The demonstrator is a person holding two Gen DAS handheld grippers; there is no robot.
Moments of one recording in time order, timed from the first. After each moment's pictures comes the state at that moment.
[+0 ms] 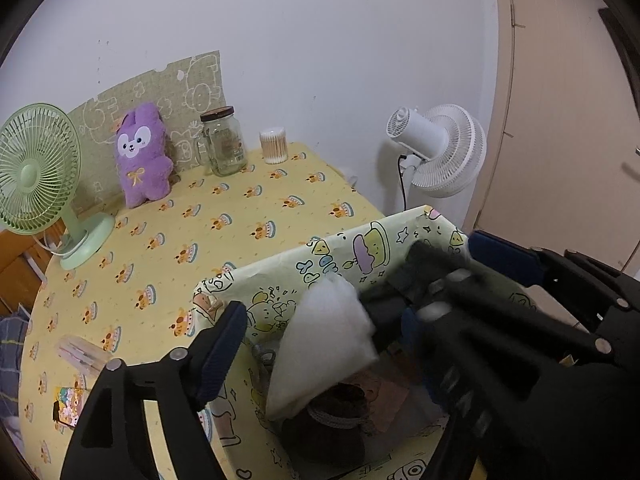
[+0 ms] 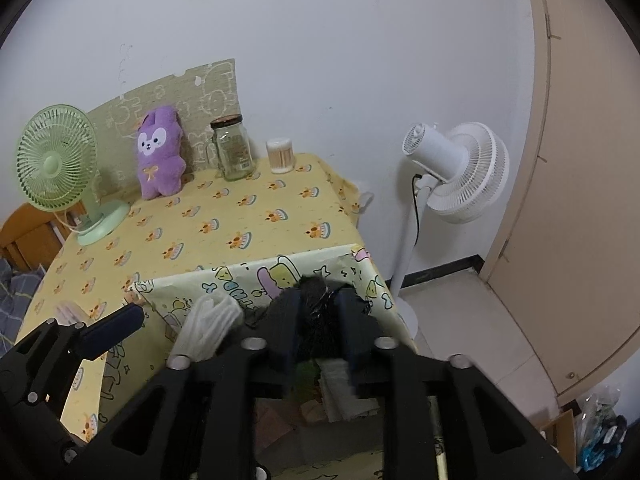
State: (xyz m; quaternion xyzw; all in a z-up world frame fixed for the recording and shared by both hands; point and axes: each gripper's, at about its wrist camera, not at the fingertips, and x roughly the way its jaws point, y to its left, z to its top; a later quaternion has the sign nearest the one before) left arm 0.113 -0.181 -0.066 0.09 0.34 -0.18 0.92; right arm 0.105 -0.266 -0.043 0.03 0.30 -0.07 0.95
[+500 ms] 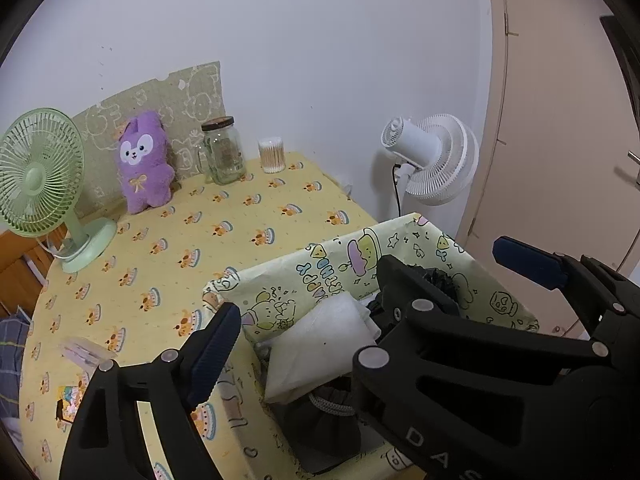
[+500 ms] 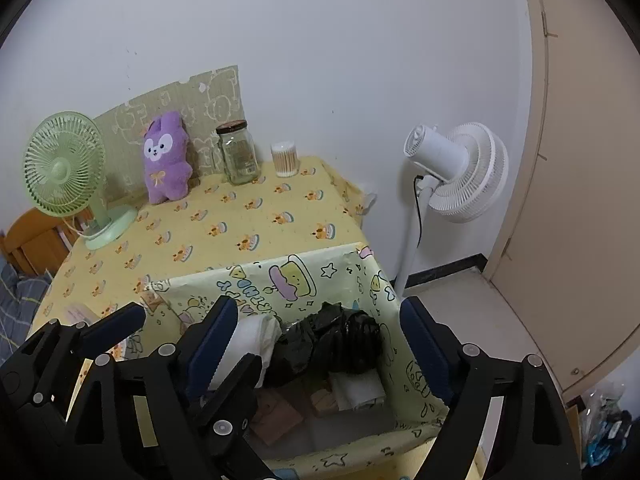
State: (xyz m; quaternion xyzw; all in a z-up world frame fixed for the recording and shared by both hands) left arm 0.098 -0.174 -0.056 0.09 0.33 -0.19 0.92; right arm 0.086 -0.260 -0.035 0.04 0.29 -0.07 0.95
